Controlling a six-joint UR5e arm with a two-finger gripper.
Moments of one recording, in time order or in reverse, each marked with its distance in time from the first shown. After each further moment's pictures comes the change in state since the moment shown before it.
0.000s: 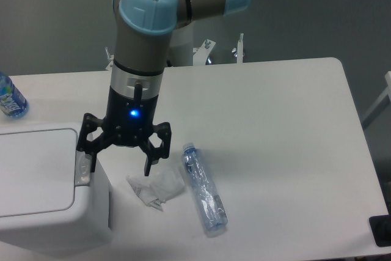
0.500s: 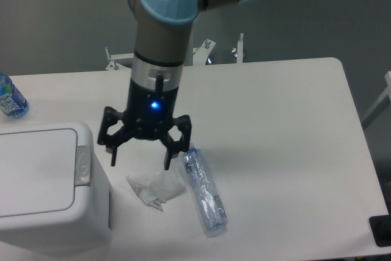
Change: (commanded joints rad) arm 0.023 0.002 0.008 -0.006 0.000 0.031
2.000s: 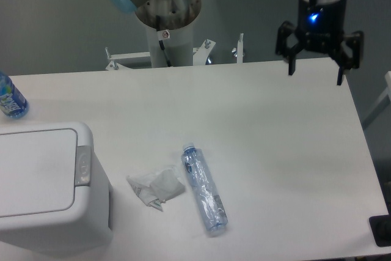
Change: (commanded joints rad) arm 0.414 0.135 -0.028 -0.160 0.218 0.855
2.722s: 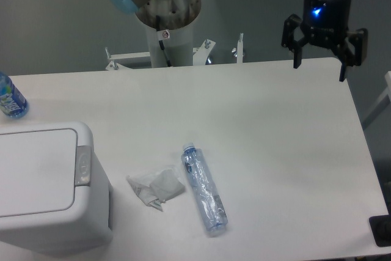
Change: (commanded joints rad) arm 0.135 0.041 -0.031 -0.089 -0.014 0.490
